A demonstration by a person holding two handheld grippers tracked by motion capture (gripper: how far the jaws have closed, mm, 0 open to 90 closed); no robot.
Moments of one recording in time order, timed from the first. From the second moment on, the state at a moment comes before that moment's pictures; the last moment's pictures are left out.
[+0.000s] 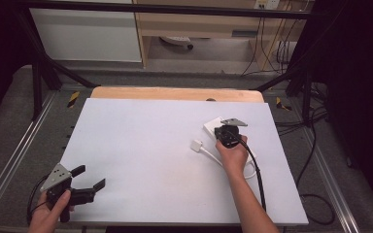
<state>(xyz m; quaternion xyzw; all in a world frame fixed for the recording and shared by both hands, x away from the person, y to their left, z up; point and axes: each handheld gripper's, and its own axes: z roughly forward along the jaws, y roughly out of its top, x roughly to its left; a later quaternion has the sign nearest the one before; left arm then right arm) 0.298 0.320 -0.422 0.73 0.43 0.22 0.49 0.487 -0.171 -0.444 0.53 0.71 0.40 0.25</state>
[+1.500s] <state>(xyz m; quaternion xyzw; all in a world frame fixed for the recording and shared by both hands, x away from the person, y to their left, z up) 0.298 0.319 -0.422 0.73 0.43 0.21 0.49 0.483 -0.169 -0.431 0.51 0.69 0.44 0.26</state>
